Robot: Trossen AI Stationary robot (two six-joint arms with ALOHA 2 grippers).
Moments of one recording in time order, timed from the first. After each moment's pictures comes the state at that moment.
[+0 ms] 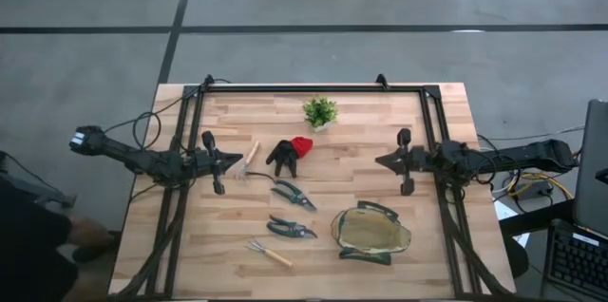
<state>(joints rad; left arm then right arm) -0.31 0.30 0.01 0.24 -0.61 0.11 0.01 0.43 0.01 0.47 0.05 -0.01</state>
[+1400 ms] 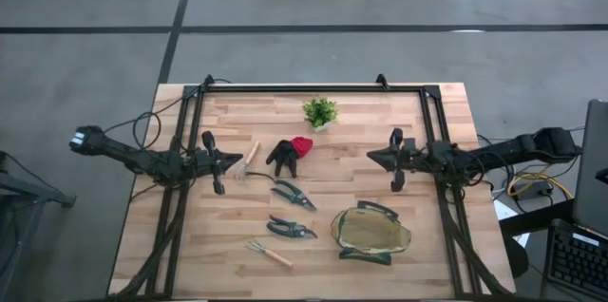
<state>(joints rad) -0.31 0.30 0.01 0.24 -0.61 0.11 0.01 0.82 0.03 0.85 0.16 0.22</state>
